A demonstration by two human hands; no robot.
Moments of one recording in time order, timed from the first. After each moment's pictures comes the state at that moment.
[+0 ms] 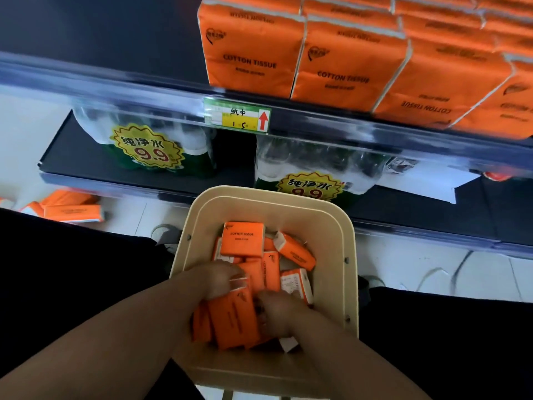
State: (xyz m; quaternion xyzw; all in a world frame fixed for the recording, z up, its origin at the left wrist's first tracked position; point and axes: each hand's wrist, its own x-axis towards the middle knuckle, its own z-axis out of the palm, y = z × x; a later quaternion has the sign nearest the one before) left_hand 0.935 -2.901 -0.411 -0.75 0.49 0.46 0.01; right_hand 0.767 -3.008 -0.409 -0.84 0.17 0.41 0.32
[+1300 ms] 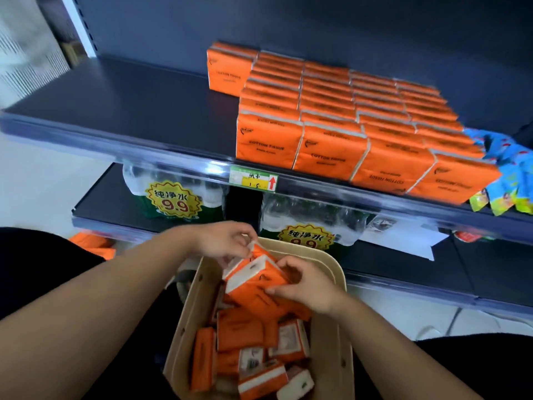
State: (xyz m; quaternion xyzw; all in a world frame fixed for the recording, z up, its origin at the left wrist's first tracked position) left_hand 1.008 -2.947 -0.240 -0.69 0.39 0.55 -0.26; right_hand 0.801 -3.070 -0.256 -0.80 0.24 0.09 0.54
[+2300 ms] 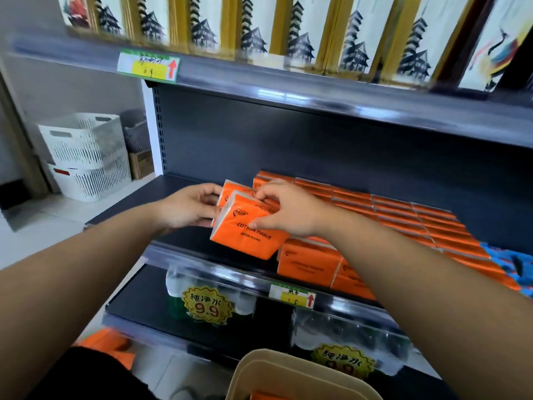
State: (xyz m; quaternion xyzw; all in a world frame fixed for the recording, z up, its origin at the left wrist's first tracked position) left_hand 1.183 -2.901 -0.060 -0.67 0.37 0.32 -0.56; right_hand 1.027 -3.076 -0.005 -0.97 0.02 -0.08 0.22
